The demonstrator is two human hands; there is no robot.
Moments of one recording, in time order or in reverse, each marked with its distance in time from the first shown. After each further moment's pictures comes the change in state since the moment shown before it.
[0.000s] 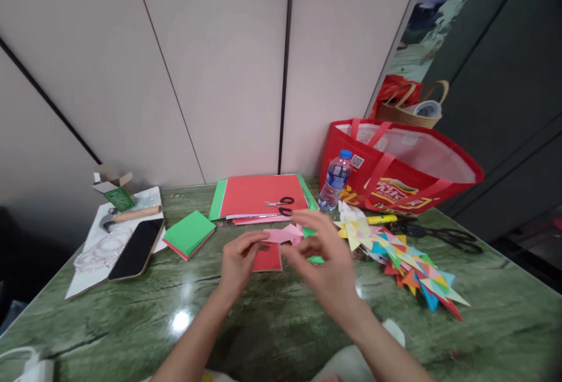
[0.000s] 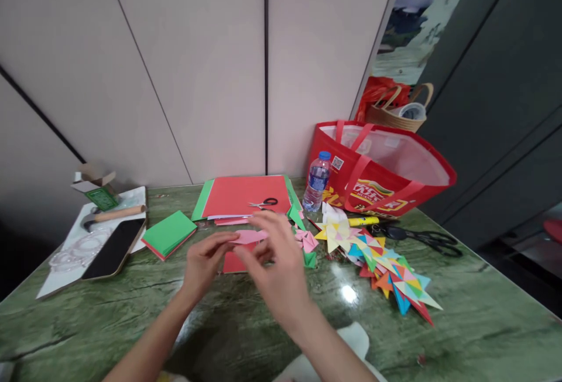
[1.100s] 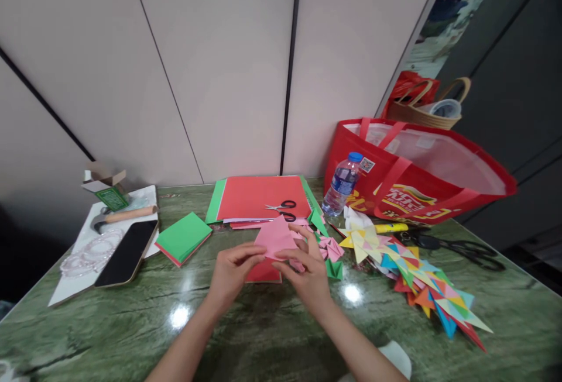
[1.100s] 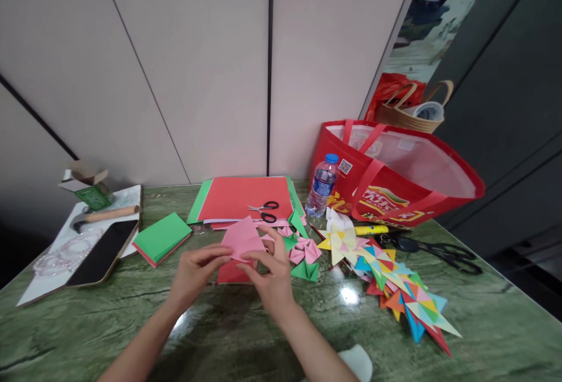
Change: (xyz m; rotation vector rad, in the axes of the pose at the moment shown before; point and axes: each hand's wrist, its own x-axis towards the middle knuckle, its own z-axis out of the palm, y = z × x) left_hand 0.007 -0.008 -0.006 0.044 -0.010 -0.249; right_hand -0.005 0.069 0.029 0.048 0.018 0.038
